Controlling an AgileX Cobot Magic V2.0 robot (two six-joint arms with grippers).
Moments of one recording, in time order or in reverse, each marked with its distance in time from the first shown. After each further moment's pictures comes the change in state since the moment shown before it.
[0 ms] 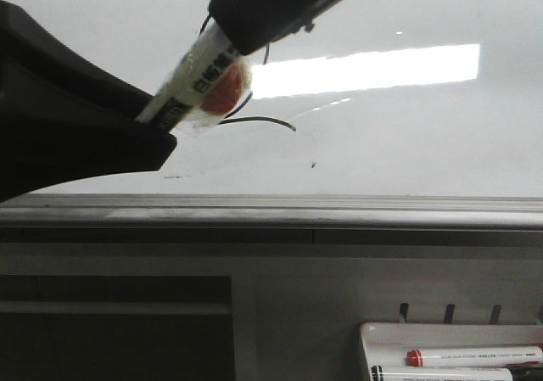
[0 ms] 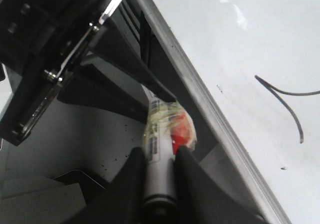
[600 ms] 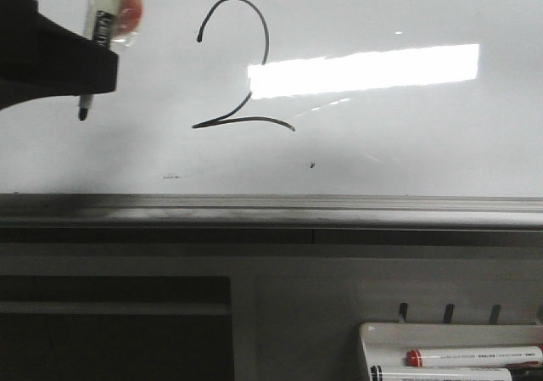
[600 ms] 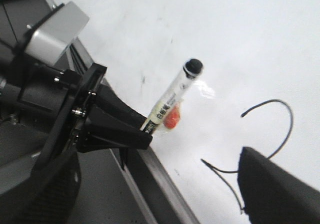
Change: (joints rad) left arm 0.082 0.000 0.000 -0.807 -0.063 -0.014; right arm -0.101 -0.119 0.000 0.014 -0.220 0.000
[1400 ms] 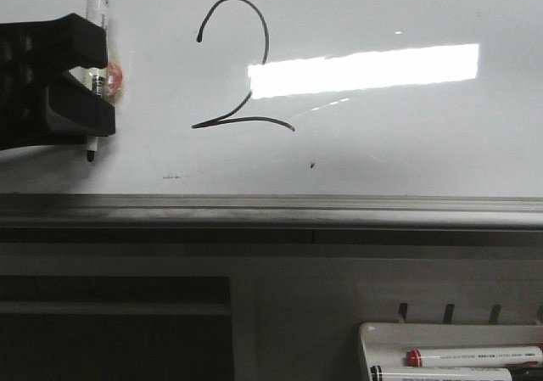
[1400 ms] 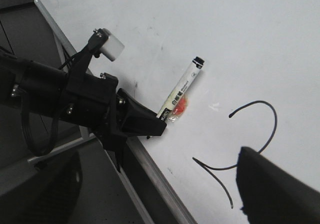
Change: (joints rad) left arm 0.109 0.200 -0.097 -0.214 0.068 -0.048; right arm -0.009 -0.025 0.000 -0.002 0.034 -0.002
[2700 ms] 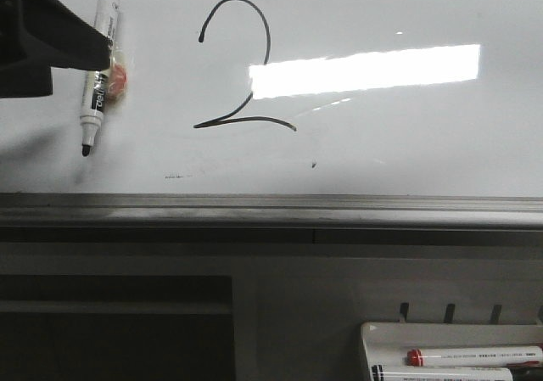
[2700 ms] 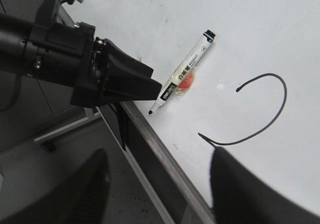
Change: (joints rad) left arm 0.000 -0.208 0.023 0.060 0.053 -0.006; right arm 0.000 -0.004 0.000 0.010 0.076 0.010
